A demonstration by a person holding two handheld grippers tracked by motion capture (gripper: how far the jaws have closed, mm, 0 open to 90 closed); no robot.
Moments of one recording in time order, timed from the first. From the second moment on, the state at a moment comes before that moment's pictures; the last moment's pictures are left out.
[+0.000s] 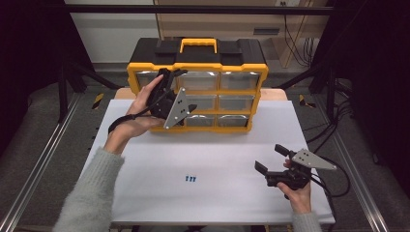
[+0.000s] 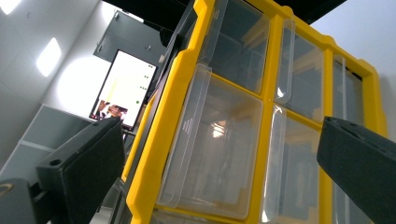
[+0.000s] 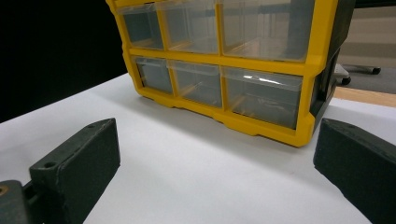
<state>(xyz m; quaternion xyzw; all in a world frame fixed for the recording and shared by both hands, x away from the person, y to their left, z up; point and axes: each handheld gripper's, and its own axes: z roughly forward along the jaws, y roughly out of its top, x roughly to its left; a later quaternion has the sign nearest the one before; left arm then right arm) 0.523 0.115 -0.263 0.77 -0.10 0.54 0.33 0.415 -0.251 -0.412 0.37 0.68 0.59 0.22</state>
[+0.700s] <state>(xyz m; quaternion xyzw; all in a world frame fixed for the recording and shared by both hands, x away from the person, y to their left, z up) 0.540 0.096 -0.275 0.76 -0.13 0.57 0.30 0.415 -0.251 -0.412 0.37 0.68 0.59 0.22</state>
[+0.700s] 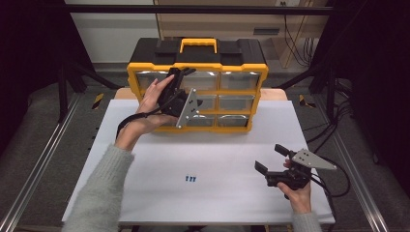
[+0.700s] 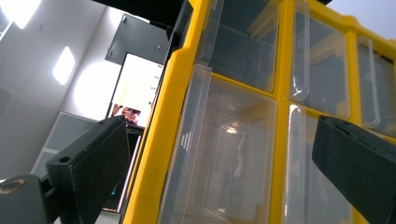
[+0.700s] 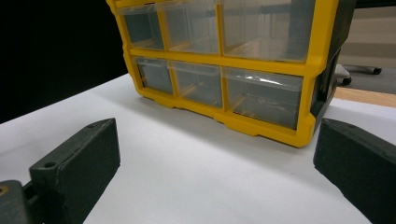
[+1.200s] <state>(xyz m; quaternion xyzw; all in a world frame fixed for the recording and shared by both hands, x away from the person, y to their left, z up) 0.547 0.089 -0.280 0.74 -0.13 0.60 0.28 0.415 -0.252 -0.412 0.37 0.68 0.60 0.22</state>
